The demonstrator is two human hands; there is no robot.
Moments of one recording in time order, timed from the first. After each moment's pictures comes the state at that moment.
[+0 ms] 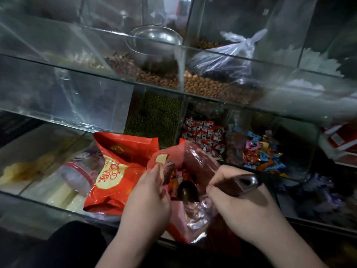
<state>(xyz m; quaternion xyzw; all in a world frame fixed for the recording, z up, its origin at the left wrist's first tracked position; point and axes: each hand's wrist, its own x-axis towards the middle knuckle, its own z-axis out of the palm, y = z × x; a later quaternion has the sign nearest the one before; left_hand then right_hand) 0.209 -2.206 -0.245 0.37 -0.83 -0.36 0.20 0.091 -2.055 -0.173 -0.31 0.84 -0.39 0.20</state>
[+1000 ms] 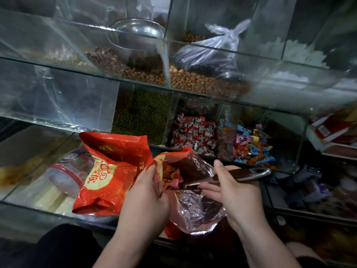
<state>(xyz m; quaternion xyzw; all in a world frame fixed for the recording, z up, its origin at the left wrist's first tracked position) 0.196 -2.193 -0.241 0.37 -0.84 -0.36 0.18 0.066 -2.068 -0.238 -0.01 0.68 -0.71 0.19</state>
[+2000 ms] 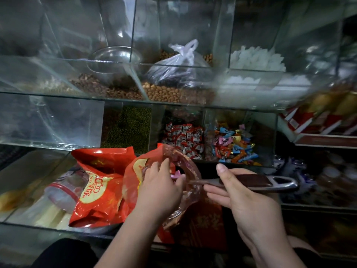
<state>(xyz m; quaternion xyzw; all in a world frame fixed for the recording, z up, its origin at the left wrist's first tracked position) 0.126 -2.172 -0.246 0.33 -0.90 -0.27 0.11 0.085 -2.003 -0.189 -0.04 0.62 -0.76 0.18</state>
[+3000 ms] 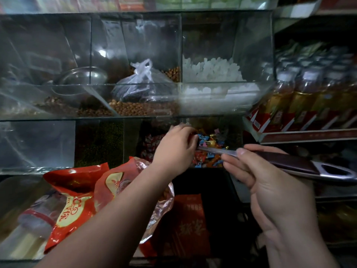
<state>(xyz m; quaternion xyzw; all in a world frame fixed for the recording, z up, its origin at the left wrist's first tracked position) 0.011 -2.137 -0.169 0.05 -0.94 -0.21 0.26 0.047 -1.941 -0.135 -0.03 0.50 -0.87 0.02</state>
